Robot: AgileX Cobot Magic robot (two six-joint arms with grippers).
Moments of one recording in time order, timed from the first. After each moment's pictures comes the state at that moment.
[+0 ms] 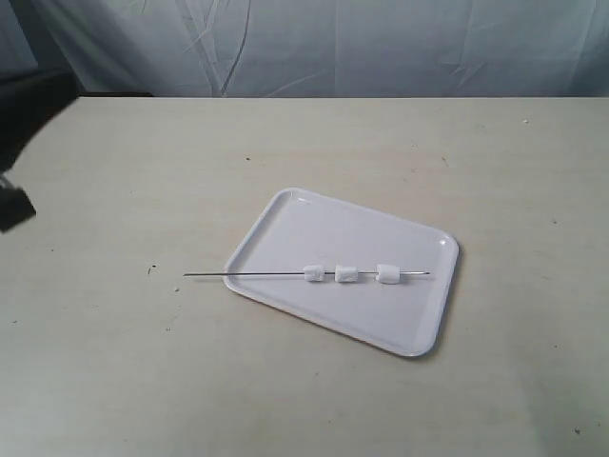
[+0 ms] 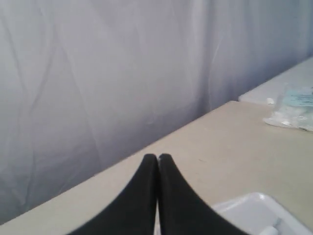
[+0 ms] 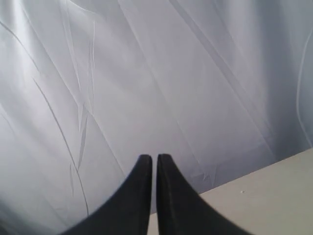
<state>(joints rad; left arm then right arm) 0.09 0.92 -0.43 1.18 -0.87 -0.94 -0.01 0.01 0.00 0.24 -0.16 0.22</state>
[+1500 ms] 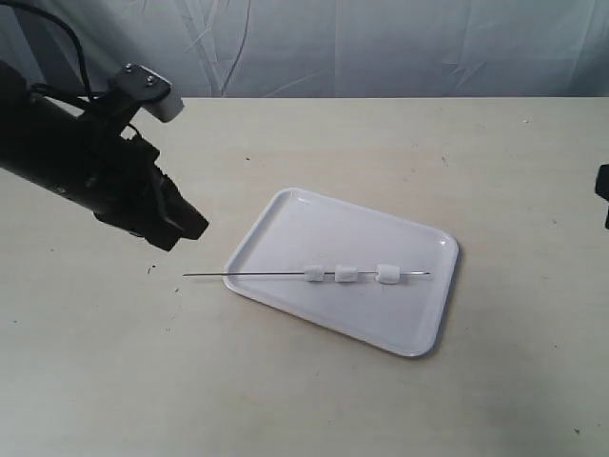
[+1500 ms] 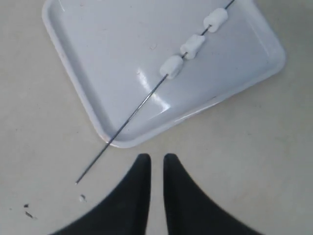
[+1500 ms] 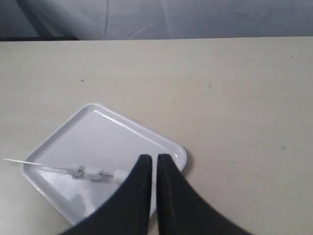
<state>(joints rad) -0.29 1.53 -0.95 -0.74 0.79 1.03 -0.01 0.67 -0.50 0.71 0.55 -0.59</state>
